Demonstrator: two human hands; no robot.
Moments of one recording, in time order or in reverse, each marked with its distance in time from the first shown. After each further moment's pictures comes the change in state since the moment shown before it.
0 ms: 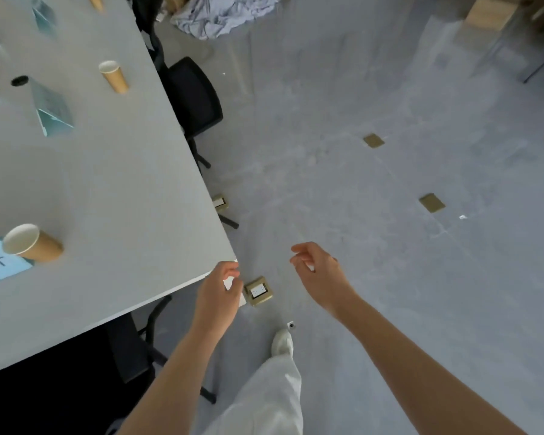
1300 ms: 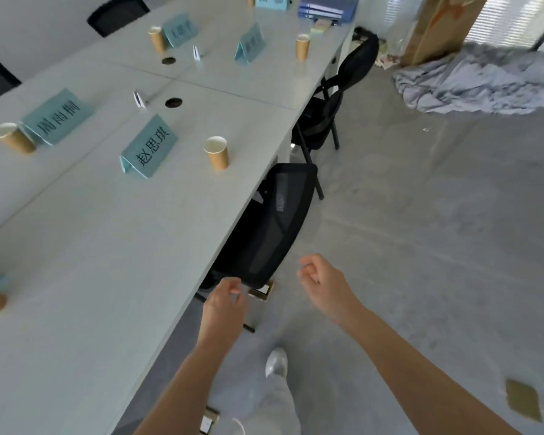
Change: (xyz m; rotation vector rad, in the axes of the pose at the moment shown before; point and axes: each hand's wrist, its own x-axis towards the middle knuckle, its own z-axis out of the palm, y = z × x) left_hand 0.527 0.194 -0.012 -0.270 0.663 -0.578; right_hand 0.658 -0.254 -0.057 -0.335 -0.718 -0.448
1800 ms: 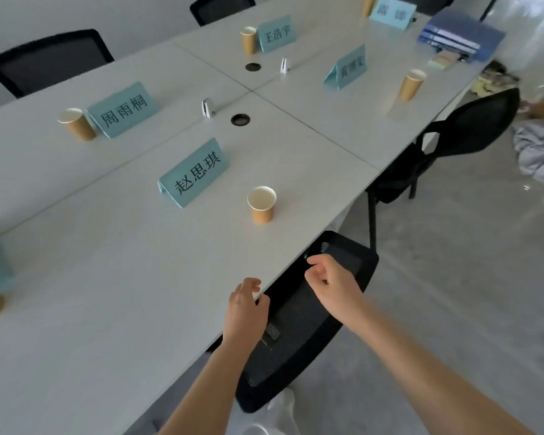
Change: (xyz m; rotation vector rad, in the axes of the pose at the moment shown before) left_hand 0.217 0.087 0.023 -0.057 0.191 -0.211; right_hand 0.274 -0.091 -0.041 -0.157 -0.301 -0.176
